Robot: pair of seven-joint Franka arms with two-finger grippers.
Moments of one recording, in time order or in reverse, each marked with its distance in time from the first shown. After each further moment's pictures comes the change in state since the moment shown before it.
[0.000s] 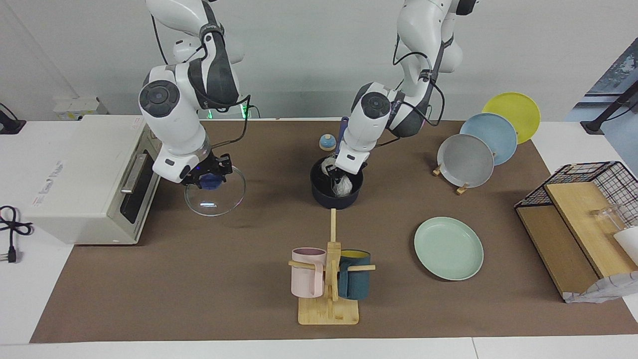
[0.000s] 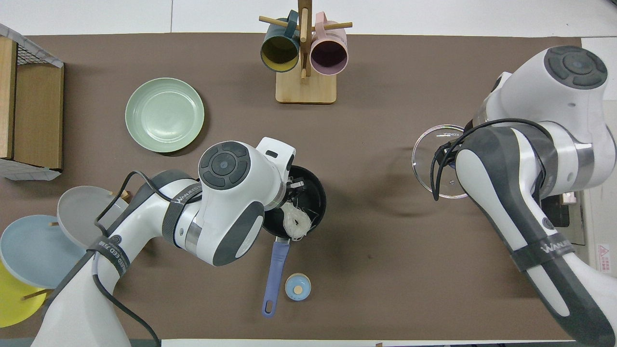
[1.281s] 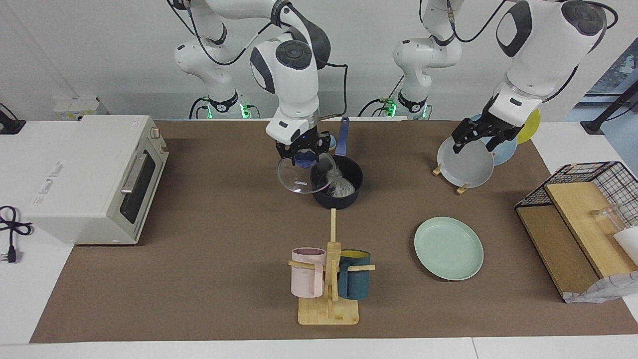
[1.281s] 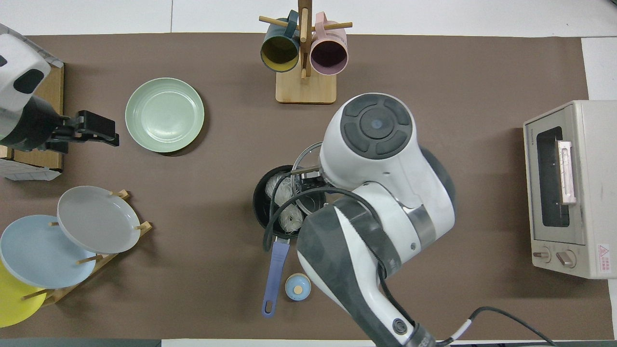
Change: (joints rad) left arm 0.485 -0.217 0.053 0.367 0.109 -0.636 0.676; right arm 0.418 0.054 0.019 0.061 0.055 0.145 0.623
